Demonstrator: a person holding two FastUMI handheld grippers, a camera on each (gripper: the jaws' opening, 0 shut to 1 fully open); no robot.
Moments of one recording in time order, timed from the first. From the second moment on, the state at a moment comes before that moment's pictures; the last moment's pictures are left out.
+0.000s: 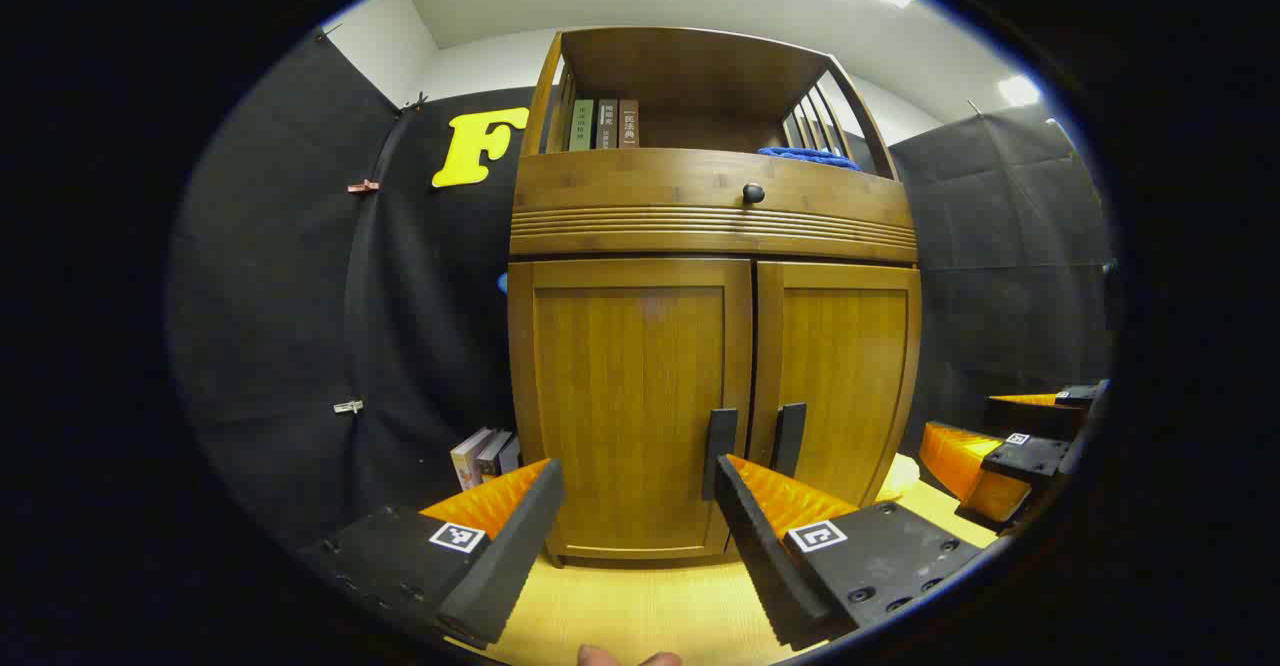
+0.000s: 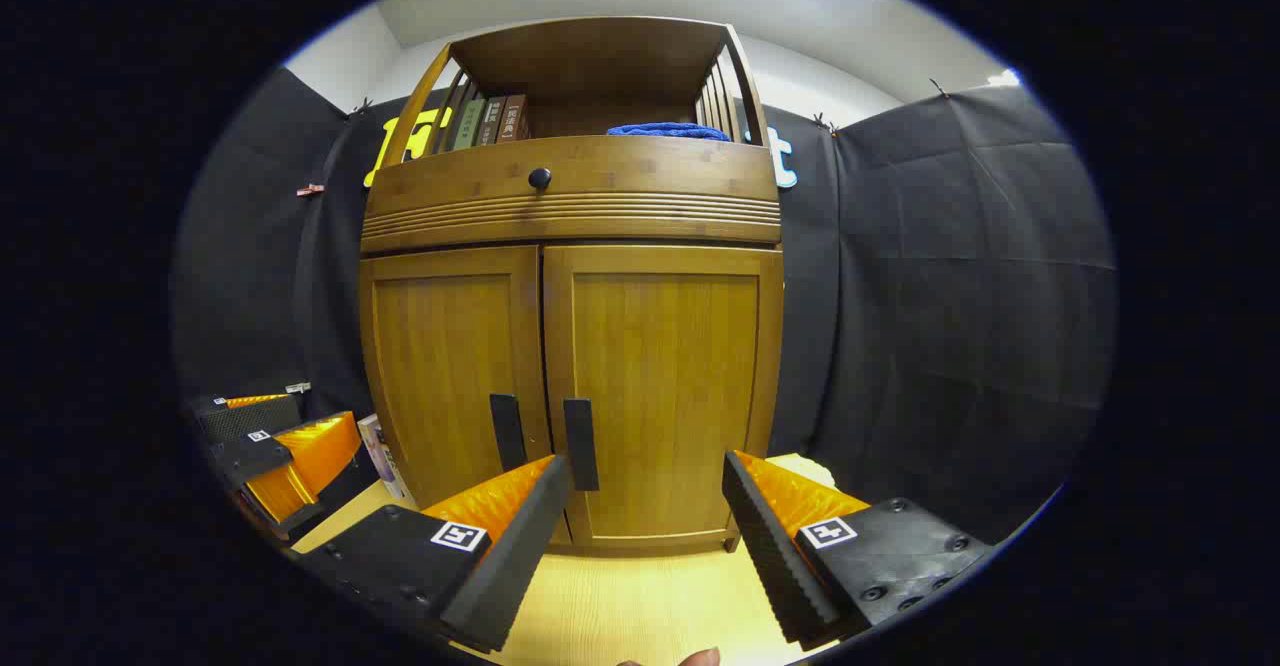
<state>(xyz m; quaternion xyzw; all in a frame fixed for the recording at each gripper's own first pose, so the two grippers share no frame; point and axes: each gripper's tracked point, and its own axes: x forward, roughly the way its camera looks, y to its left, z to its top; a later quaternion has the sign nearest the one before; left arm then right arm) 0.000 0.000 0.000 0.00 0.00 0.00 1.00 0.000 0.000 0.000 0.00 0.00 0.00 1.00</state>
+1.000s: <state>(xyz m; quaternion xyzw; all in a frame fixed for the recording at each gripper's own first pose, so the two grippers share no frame) -0.002 -0.001 -0.003 0.00 0.00 0.00 1.00 -0.002 0.007 0.000 0.00 0.00 0.01 1.00</state>
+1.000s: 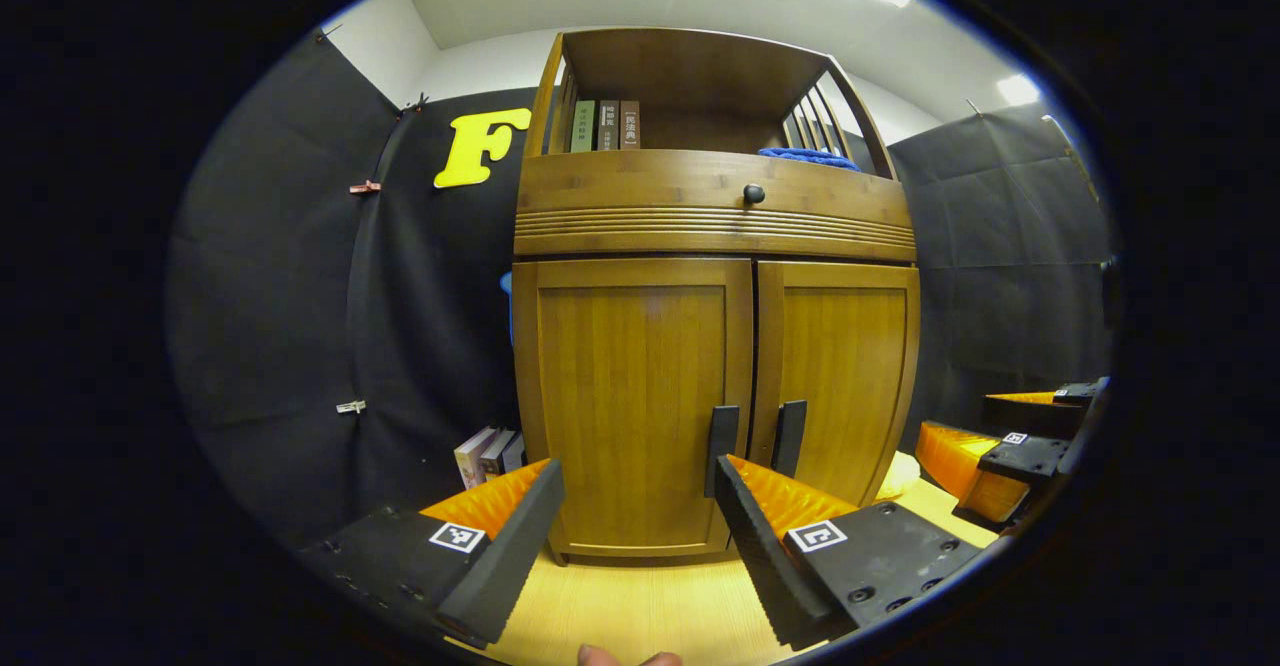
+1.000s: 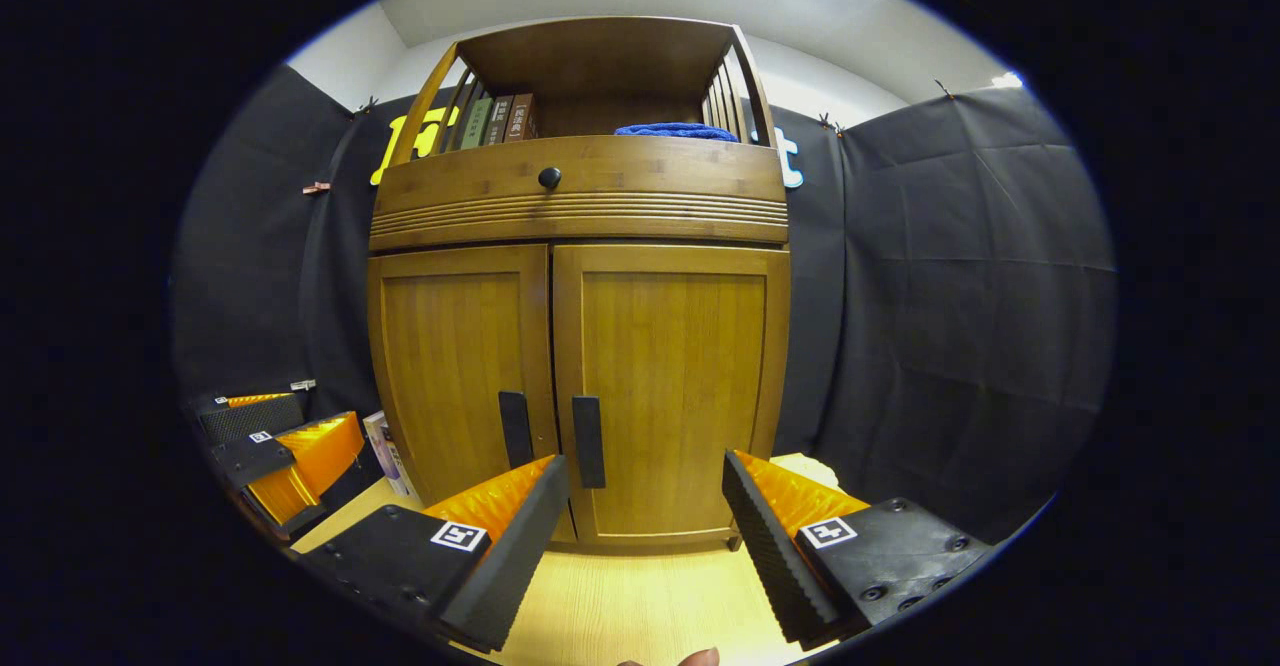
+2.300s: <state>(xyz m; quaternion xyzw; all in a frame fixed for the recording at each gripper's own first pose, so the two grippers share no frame) 0.038 0.017 -0.027 -0.01 0.04 0.04 1.00 0.180 0.071 -0.083 0.03 0.07 0.04 1.00</state>
